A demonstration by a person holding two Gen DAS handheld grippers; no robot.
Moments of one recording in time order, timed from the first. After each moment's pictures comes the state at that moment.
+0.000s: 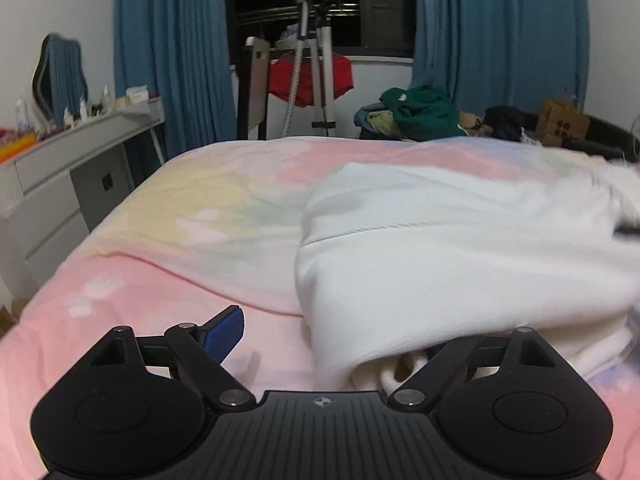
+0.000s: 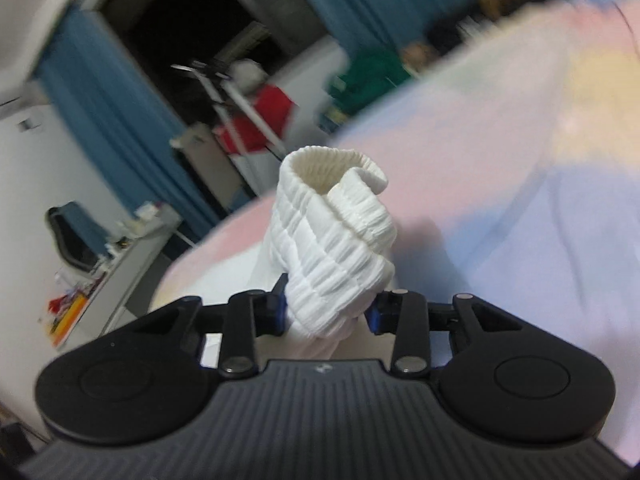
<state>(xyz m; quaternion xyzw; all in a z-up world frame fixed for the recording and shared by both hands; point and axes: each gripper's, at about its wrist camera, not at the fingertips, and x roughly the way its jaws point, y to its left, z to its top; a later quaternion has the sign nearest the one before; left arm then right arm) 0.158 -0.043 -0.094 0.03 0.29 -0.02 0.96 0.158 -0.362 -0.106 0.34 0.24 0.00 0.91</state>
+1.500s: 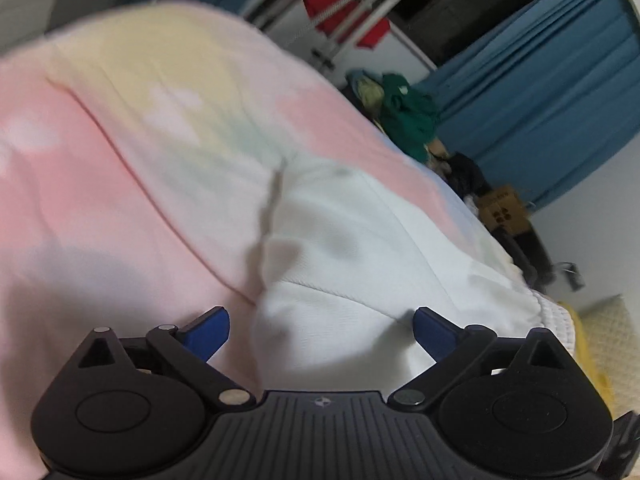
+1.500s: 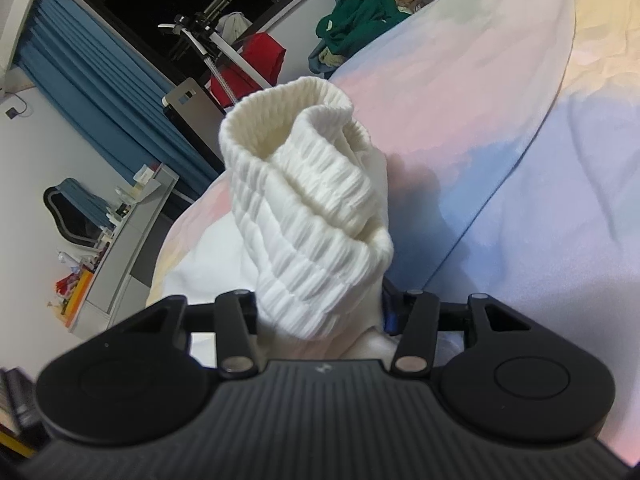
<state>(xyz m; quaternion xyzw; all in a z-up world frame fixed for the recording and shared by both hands) 0.215 0.055 -0.097 -0.30 0.40 -0.14 0.85 0.173 -0.338 -0.114 0.36 0.29 0.03 0.89</state>
